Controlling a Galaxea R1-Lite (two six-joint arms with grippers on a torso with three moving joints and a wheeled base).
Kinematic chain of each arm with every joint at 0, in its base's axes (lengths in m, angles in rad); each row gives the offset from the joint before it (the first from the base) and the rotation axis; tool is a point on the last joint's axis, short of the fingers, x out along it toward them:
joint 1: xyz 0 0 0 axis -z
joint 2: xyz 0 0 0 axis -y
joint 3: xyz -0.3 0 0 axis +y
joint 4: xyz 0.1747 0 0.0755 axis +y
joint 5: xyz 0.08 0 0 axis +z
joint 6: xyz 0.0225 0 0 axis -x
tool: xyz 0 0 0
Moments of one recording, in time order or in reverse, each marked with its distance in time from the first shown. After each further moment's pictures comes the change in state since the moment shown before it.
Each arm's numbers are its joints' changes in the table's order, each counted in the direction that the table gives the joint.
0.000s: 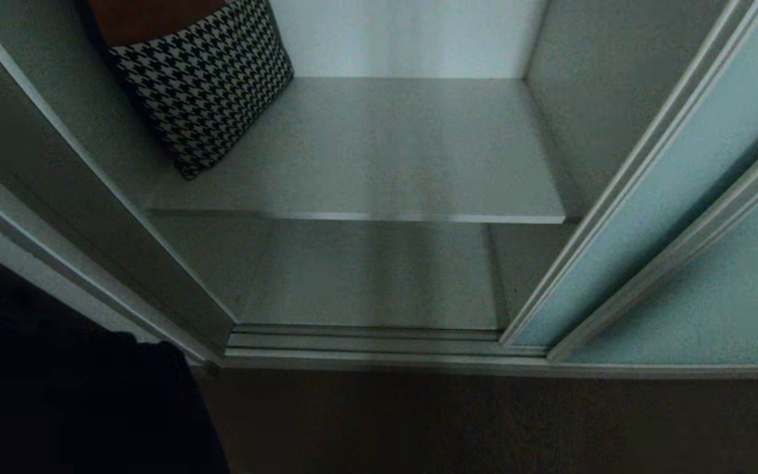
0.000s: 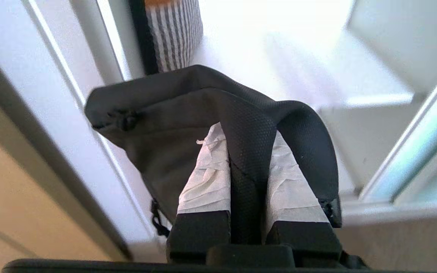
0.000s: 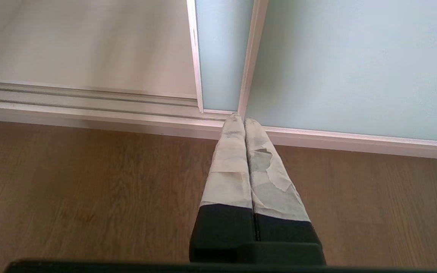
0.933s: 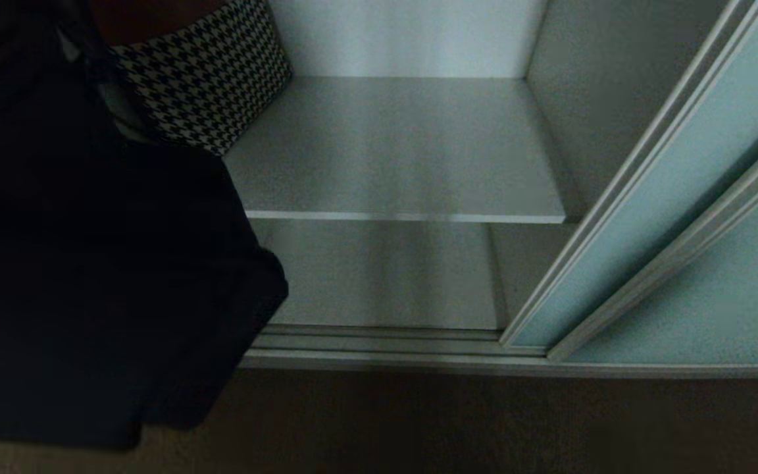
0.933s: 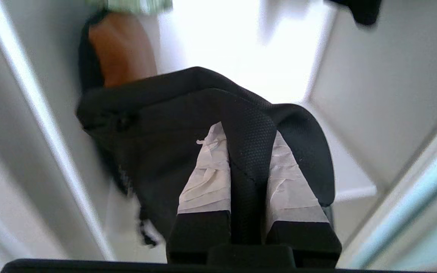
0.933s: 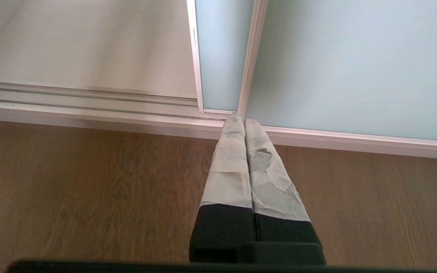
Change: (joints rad) left arm 0.002 -0.657 -0.509 -0.273 -0.113 0.108; right arm 0.000 0.000 0.000 0.000 0.000 0.000
